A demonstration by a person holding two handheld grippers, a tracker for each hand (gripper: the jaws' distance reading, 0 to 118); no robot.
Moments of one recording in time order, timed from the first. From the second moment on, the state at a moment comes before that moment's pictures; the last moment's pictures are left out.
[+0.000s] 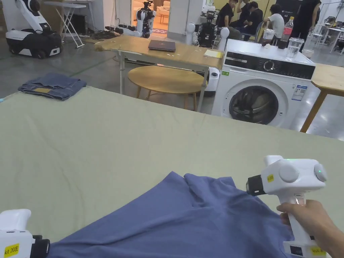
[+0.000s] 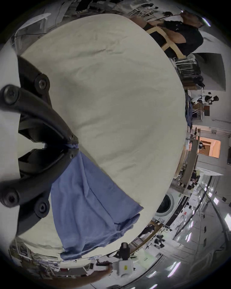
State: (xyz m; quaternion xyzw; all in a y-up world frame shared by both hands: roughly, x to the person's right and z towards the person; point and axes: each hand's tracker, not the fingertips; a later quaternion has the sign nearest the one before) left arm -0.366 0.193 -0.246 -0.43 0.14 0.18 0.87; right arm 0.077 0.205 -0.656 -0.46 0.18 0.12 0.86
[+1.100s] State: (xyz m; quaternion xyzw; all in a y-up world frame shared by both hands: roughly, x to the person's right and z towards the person) left arm -0.365 0.305 -0.252 -0.28 0.10 0.13 0.95; right arm 0.131 0.369 -0.524 -0.23 0.12 0.09 0.96
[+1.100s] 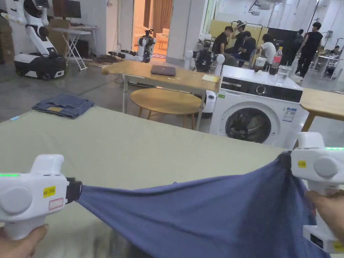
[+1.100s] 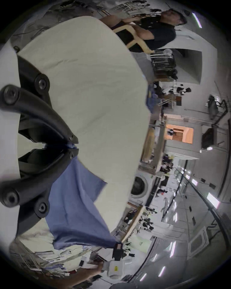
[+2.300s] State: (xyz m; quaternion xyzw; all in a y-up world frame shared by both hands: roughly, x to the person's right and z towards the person) left arm -0.354 0.633 -0.493 -0.09 0.09 0.00 0.99; right arm 0.192 0.621 -0.574 0.01 -0.02 0.04 1.00
